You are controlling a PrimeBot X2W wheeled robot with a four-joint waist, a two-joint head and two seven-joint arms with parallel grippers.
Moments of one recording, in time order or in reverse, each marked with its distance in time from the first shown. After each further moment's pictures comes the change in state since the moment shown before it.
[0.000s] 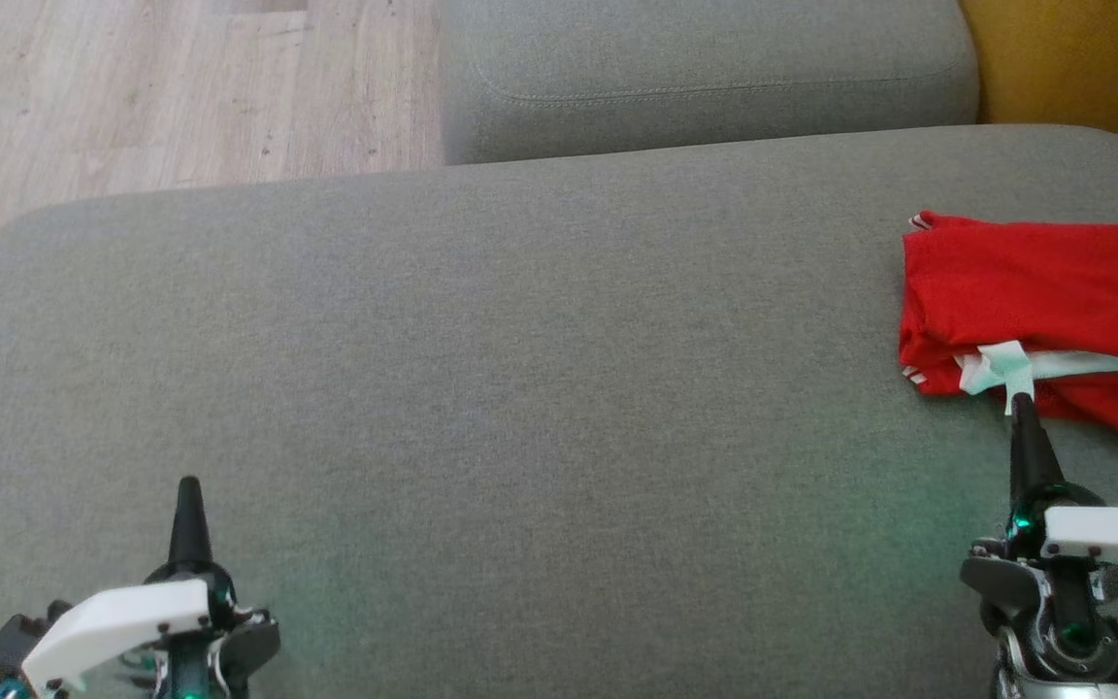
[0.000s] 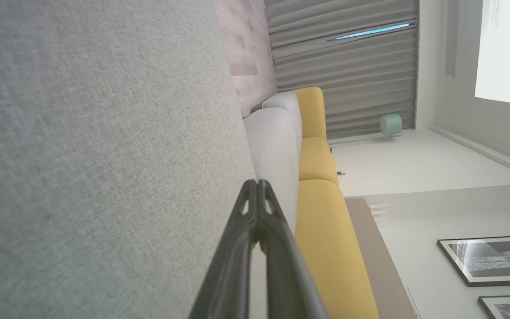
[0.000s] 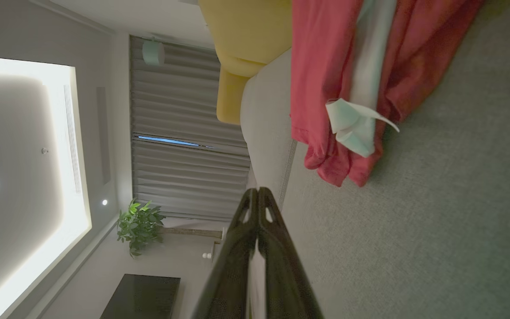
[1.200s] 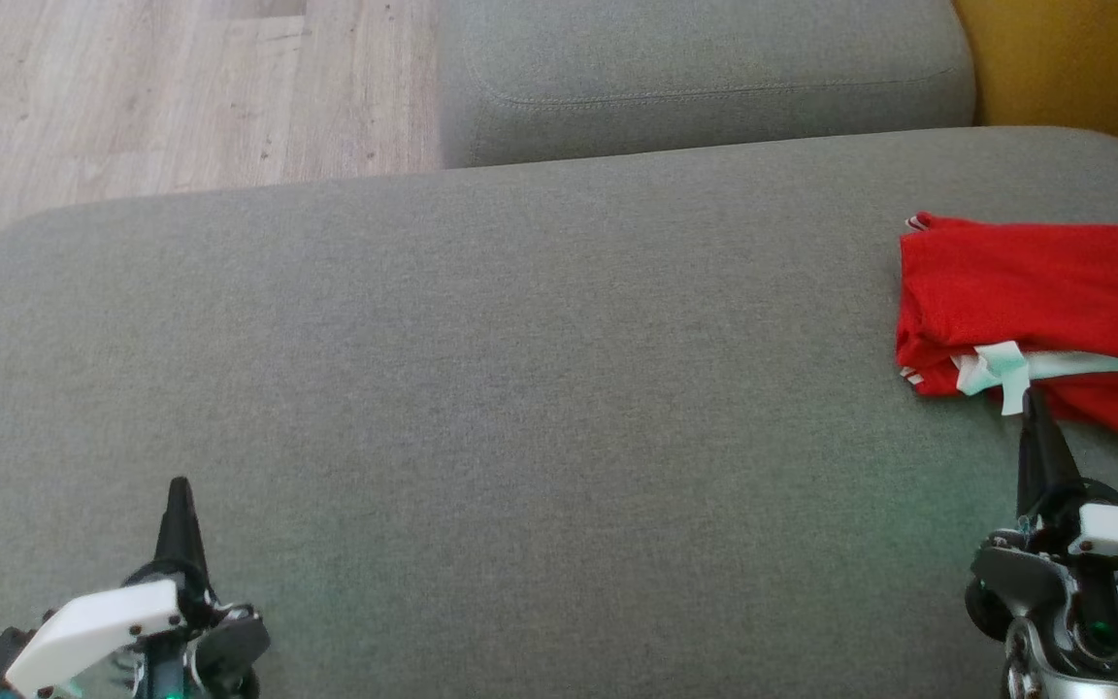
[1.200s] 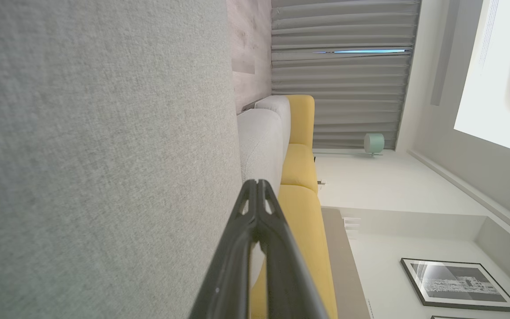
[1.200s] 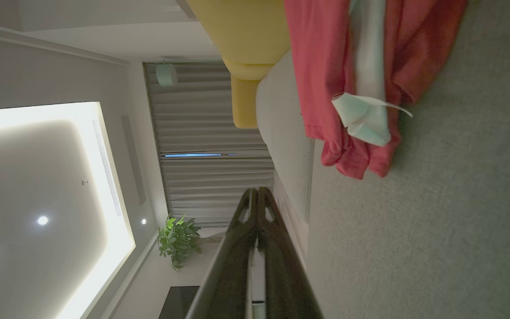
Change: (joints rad) left arm -0.004 0.000 0.034 -0.006 -0.159 0.000 0.051; right arm 0.001 0.000 -0.024 -0.021 0.189 0.000 0.048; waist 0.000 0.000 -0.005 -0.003
